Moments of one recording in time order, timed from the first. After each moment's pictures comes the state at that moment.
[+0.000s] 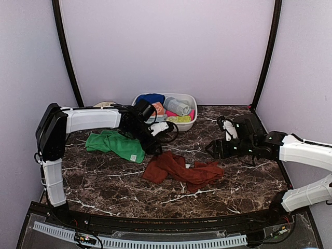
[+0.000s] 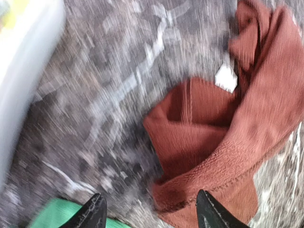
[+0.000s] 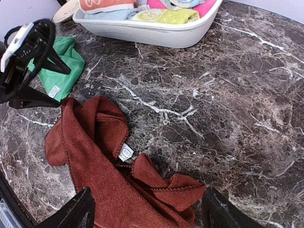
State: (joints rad) left arm -0.72 1.98 1.54 -0.63 0.24 0.42; right arm 0.73 1.15 0.75 -0.30 0.04 0.35
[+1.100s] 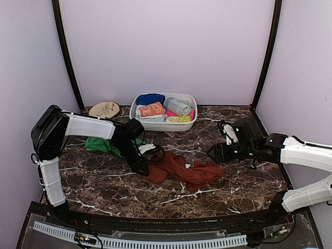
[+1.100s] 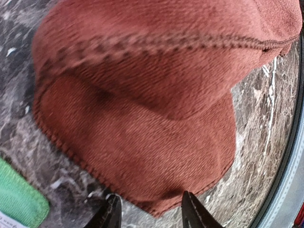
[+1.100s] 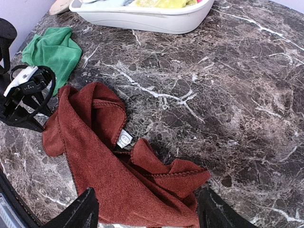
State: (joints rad) left arm -0.66 1.93 1.24 -0.69 0.47 0.29; right arm 0.76 1.12 0.73 -0.35 0.06 0.39
